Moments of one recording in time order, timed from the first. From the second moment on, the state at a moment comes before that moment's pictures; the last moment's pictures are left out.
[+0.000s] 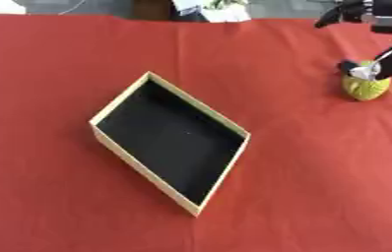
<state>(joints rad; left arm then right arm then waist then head) -0.06 0.93 0.48 -1.80 0.56 -0.54 0.55 -0.48 -1.01 -0.03 -1.66 0.52 -0.25 0.70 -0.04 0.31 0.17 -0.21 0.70</state>
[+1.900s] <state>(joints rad) -0.06 0.89 0.48 -1.79 0.56 -0.52 0.52 -0.62 -0.94 -0.02 -1.10 0.83 -0.15 0.59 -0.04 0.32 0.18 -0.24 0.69</state>
